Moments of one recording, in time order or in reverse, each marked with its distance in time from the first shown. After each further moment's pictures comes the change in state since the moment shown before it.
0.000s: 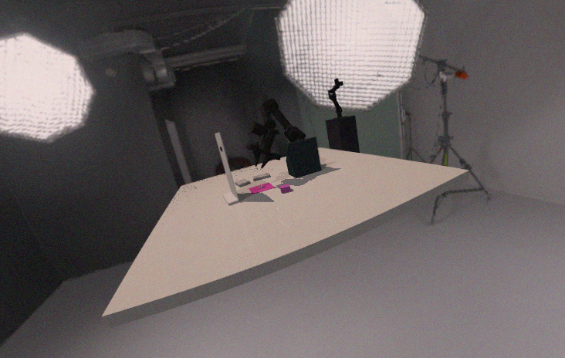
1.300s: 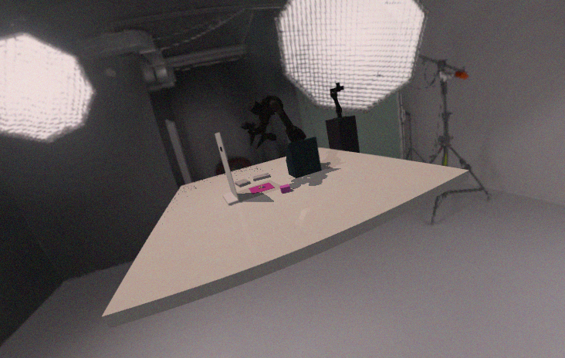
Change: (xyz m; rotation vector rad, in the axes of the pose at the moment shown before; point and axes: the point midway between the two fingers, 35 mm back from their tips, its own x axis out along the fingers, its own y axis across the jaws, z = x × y) arm -0.089 0.061 -0.001 0.002 0.001 0.005
